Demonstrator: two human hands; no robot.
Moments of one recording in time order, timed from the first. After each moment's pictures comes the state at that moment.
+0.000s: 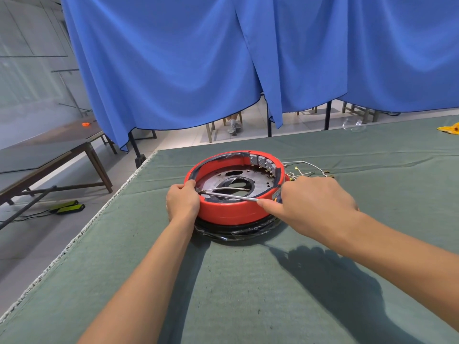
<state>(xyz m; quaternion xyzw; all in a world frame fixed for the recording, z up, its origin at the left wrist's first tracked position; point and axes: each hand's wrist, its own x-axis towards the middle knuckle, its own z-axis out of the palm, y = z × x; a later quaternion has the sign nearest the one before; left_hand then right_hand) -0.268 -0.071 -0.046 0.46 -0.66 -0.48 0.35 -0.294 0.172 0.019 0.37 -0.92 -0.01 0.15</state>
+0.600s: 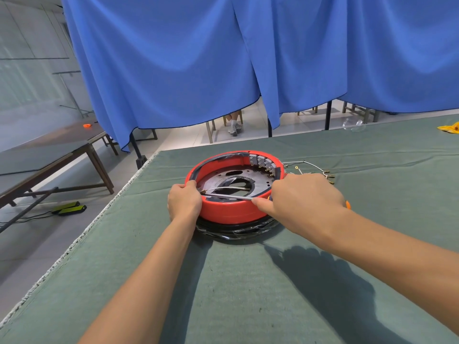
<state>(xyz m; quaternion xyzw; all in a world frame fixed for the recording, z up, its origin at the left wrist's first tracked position) -0.268 -0.072 -0.043 0.47 -0.67 -0.47 0.34 -0.290 0.159 0.023 0.39 -0.90 -0.06 0.18</state>
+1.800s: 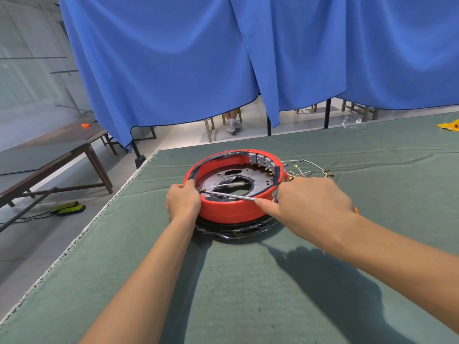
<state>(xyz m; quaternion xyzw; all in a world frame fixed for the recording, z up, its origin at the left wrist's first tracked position) -0.270 -0.074 -0.046 0.47 -0.67 -0.47 0.34 -0.286 0.169 0.020 0.38 -0.91 -0.04 0.16</state>
